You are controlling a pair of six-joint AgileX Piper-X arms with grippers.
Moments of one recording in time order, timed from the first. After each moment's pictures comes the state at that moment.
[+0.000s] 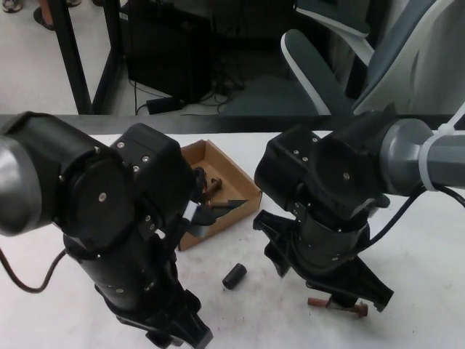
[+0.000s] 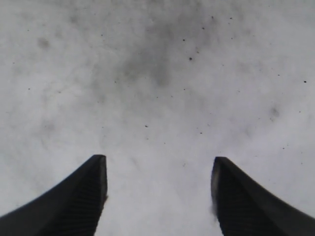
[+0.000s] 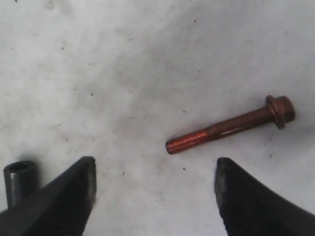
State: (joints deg) left arm -38.4 82.2 -52.2 53.6 3.4 4.3; right arm 39.4 102.2 -67.8 54.0 7.9 78.6
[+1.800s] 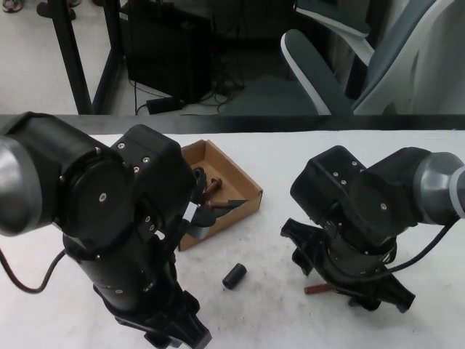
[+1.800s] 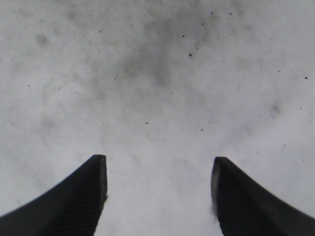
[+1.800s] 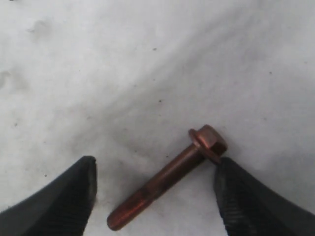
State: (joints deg) left arm -38.4 82.2 -52.2 54.1 3.4 4.3; right arm 34.0 101.4 -57.5 38.5 12.1 66.8
